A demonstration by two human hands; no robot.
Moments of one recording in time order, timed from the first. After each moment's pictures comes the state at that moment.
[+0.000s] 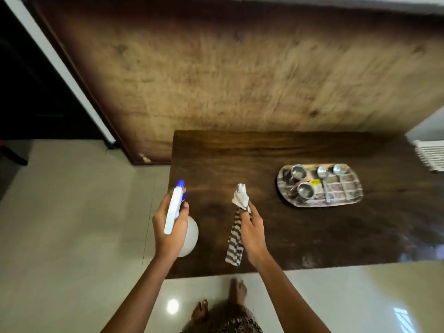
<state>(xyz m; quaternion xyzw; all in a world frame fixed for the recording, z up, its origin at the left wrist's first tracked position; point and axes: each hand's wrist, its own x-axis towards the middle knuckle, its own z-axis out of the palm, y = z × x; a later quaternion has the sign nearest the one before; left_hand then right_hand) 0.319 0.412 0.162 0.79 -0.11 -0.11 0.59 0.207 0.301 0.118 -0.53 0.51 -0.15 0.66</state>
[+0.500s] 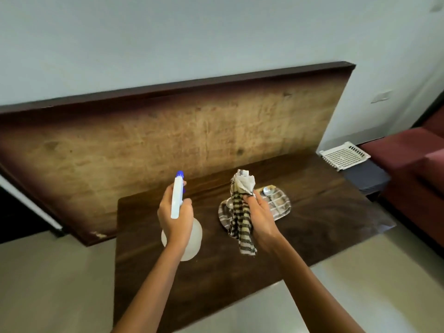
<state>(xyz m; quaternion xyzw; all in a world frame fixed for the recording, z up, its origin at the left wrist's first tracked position) 0.210 0.269 0.299 0.71 -0.24 -0.12 0.65 0.073 0.182 0.274 -0.45 0.43 -0.34 0.71</state>
